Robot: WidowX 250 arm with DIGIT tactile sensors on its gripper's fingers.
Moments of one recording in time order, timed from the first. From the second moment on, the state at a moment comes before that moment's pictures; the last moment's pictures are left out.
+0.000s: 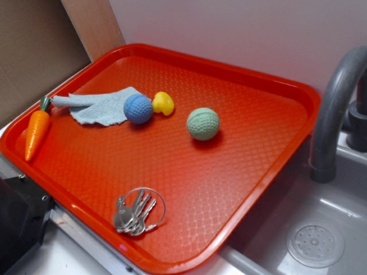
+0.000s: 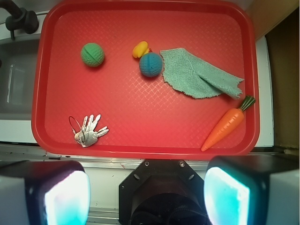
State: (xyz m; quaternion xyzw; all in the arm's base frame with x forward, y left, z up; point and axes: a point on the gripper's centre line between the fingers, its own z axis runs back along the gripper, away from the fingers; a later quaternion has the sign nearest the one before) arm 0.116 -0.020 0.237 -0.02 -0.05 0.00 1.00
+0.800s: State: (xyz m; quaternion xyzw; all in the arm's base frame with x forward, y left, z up) arm 0.209 0.014 0.130 0.02 -0.03 -0.14 0.99
